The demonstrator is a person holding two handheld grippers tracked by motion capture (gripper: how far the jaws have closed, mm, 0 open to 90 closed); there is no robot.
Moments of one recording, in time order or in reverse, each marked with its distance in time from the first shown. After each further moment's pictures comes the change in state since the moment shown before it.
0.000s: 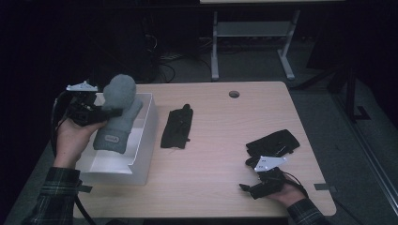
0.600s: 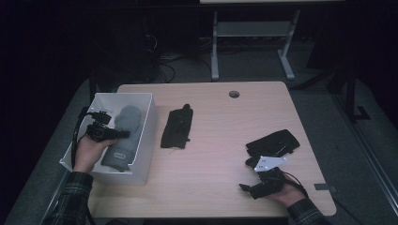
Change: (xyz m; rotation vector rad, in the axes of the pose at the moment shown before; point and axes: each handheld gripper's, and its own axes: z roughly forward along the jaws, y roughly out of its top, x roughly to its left) left arm 0.044 -0.065 0.083 0.212 -0.044 -0.134; right arm 0.000 0.000 0.000 0.001 0.000 0.000
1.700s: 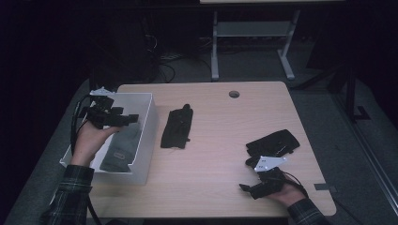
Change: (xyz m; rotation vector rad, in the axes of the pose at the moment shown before) left arm -0.078 0.052 -0.056 -0.217 0.051 0.160; right arm 0.000 0.000 0.000 0.001 0.001 0.001
